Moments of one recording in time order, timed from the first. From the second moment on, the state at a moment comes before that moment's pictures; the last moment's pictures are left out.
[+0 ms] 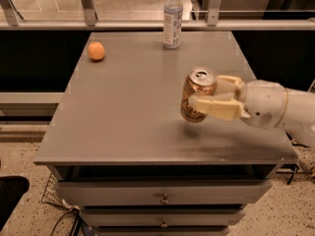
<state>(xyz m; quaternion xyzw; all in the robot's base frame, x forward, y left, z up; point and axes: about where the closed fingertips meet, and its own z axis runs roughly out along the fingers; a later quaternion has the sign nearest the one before) 0.478 -0.117 0.931 -0.39 0.58 0.40 0.59</state>
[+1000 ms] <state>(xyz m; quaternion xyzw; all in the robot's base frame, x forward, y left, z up) 0.610 0.037 1.009 -0.44 0.56 0.42 0.57</state>
